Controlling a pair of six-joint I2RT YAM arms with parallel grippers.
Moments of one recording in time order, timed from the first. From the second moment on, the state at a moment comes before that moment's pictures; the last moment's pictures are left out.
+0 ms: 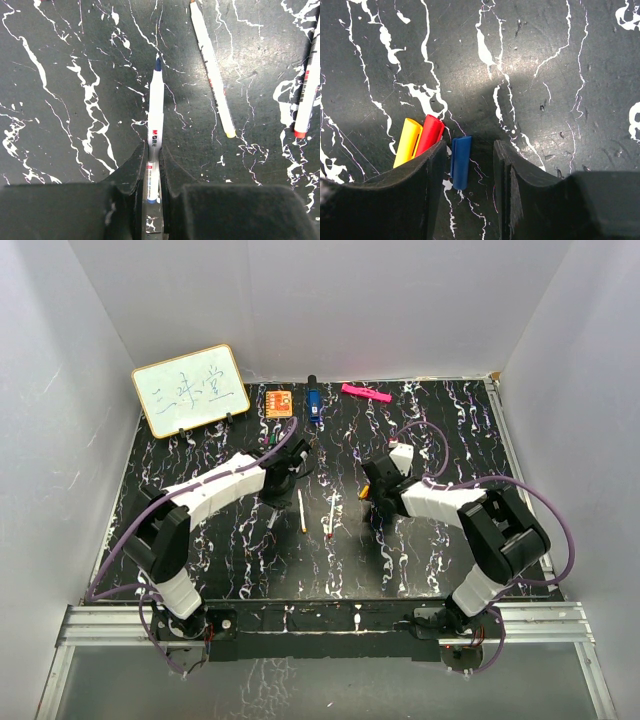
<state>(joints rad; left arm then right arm) -0.69 1.70 1.26 -0.87 -0.23 -0.35 0.55 1.63 0.81 -0.14 0.47 0.68</state>
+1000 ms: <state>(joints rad) -0.66 1.69 1.30 -0.81 -0.18 -0.32 0.62 1.68 0.88 -0.25 0.60 0.75</state>
